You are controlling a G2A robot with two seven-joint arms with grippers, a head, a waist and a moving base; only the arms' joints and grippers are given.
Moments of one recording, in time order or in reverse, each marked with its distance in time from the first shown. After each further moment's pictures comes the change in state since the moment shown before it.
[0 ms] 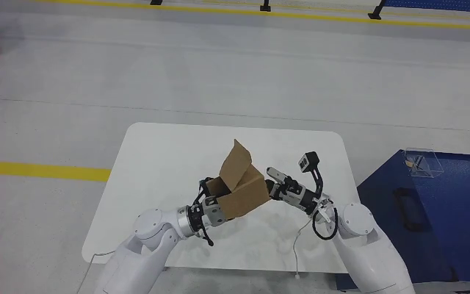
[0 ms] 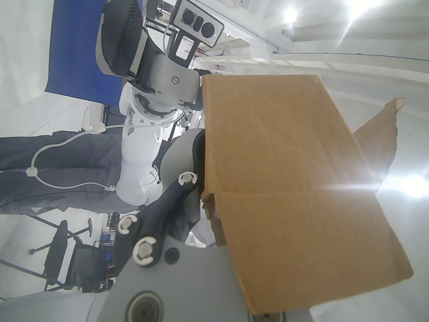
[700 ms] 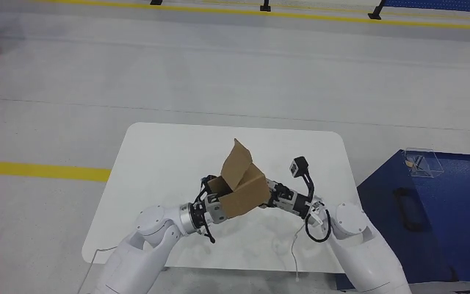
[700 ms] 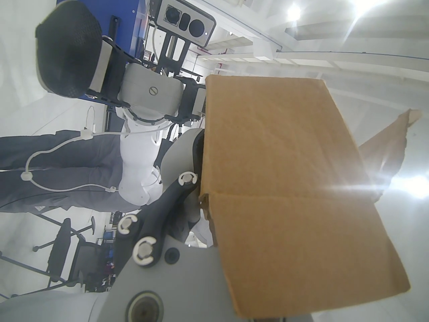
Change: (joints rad) left arm -0.035 -0.007 0.016 0.029 0.016 0.000 0.003; right arm 0.026 -0.004 -0.048 0.029 -0.046 0.032 0.045
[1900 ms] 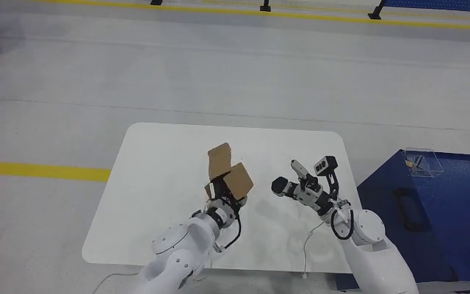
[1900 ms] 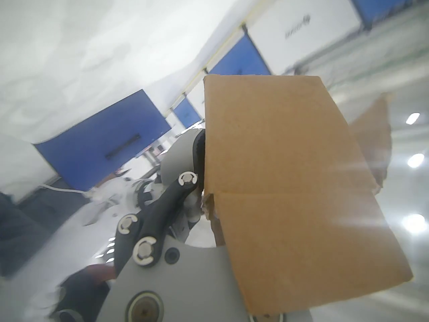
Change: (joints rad) left arm 0.143 -0.111 0.073 -0.398 -0.613 0.209 1.564; right arm -0.100 -0.002 0.127 -0.017 0.233 -0.053 -0.069
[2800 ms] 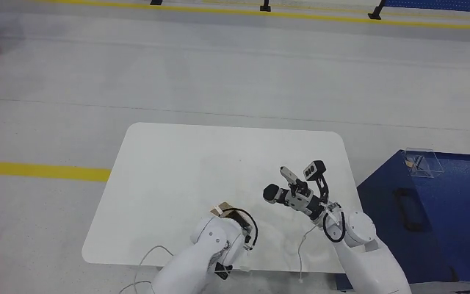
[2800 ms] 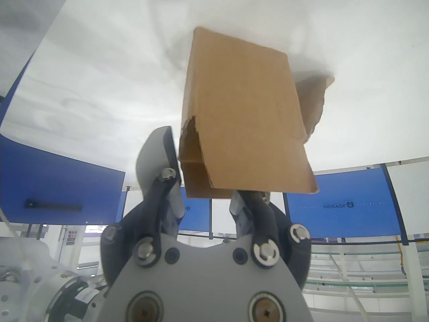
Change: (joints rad) left arm -0.187 -0.132 0.165 0.239 -0.348 -0.498 0.645; right arm 0.019 -0.013 -0.048 0.034 -0.004 0.024 0.032
